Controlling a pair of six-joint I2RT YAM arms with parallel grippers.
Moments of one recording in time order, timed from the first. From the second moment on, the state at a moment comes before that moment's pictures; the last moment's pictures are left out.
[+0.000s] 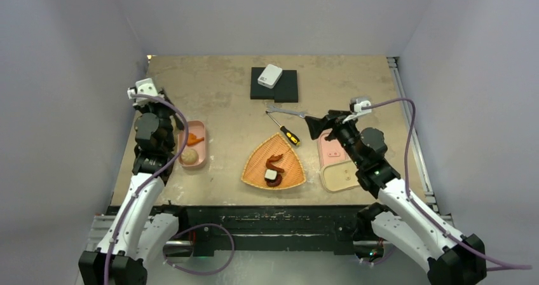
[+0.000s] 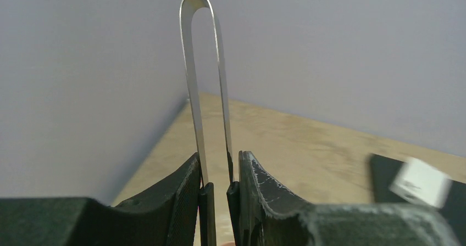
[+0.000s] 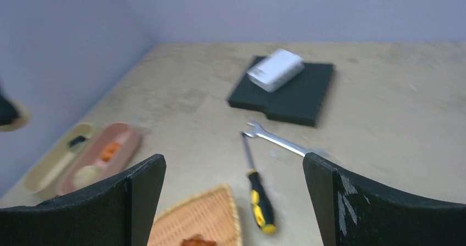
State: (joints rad) left arm -0.07 0.81 0.63 0.34 -0.49 0.01; right arm 0.48 0.77 0.49 0.27 0.09 0.32
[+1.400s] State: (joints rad) left arm -0.31 0.80 0.56 0.09 -0.34 -0.55; right arm 0.98 1.77 1.13 0.70 -0.11 0.49
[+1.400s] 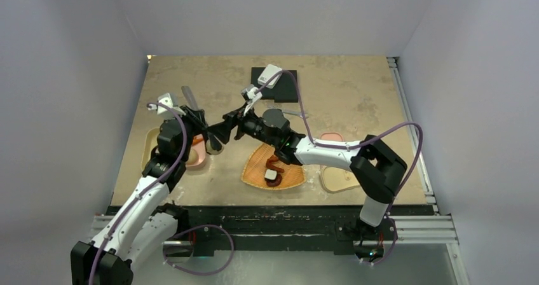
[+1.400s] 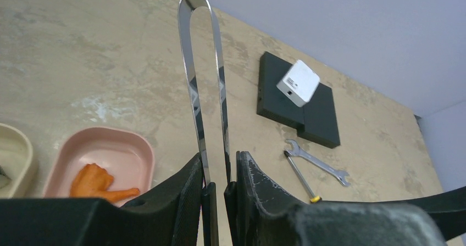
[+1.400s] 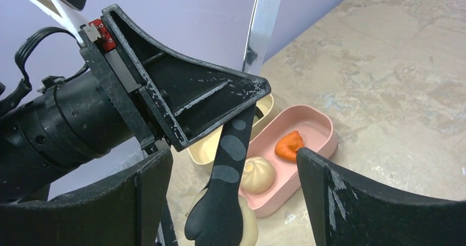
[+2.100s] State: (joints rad) left arm -0.35 0.78 0.57 0.25 0.00 -0.63; right arm 0.87 1.41 0.85 0.69 -0.30 0.51
